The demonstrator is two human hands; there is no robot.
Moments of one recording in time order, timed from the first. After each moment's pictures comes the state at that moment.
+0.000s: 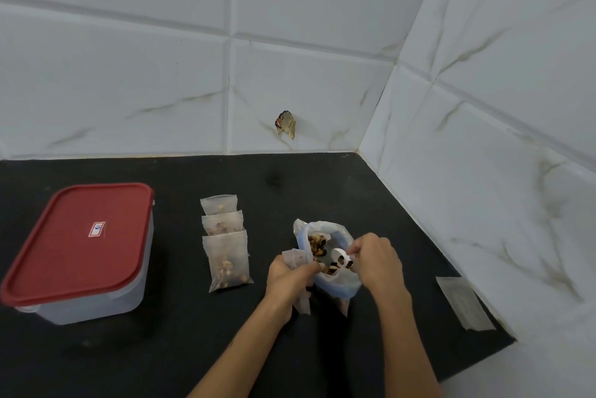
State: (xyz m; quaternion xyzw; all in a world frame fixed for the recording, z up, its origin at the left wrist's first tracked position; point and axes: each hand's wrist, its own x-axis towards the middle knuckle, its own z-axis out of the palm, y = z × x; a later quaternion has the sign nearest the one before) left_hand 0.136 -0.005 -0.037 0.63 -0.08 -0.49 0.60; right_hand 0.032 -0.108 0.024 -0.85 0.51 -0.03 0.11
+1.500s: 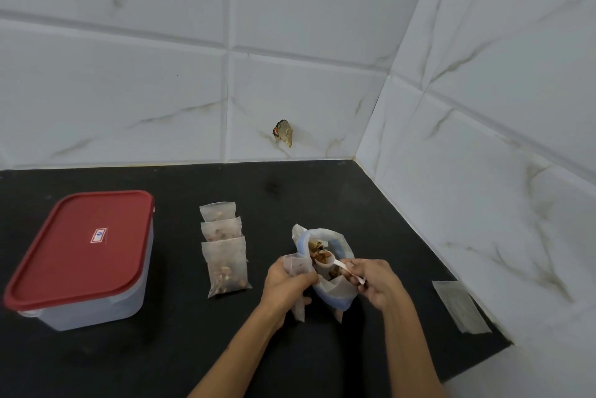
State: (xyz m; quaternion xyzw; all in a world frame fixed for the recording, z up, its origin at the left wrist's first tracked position) left_hand 0.136 0.009 -0.025 0.62 -0.15 -0.49 0.60; right_hand 0.018 -0.116 0.007 -0.50 0.60 -0.13 0.61
